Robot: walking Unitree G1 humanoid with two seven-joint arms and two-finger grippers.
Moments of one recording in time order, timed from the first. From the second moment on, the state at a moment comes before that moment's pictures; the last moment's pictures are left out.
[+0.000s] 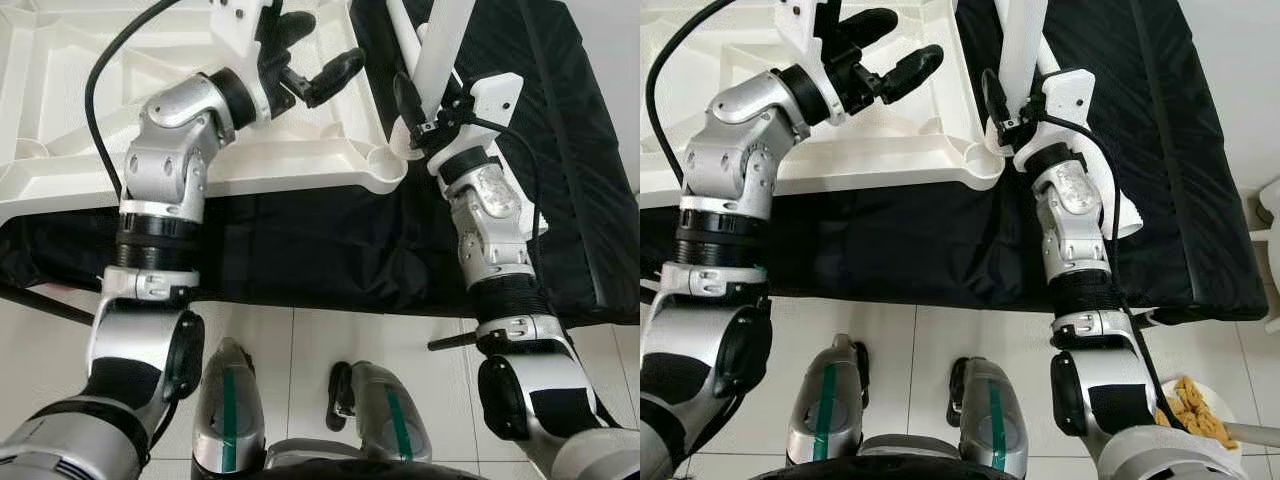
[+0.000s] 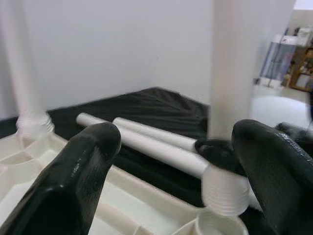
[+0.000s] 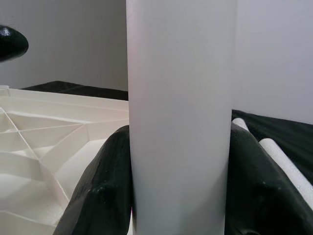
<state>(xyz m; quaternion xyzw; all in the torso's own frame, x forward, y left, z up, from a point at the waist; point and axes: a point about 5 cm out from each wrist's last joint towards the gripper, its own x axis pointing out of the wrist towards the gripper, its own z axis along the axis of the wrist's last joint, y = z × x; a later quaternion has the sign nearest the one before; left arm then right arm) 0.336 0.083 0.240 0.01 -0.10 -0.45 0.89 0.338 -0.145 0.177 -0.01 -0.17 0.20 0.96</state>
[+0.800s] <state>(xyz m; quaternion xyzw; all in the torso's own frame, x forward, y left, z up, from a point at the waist) 0.318 0.071 0.267 -0.10 -0.09 -0.53 0.84 0.317 -0.120 0.169 -0.03 -0.13 0.40 0.90</state>
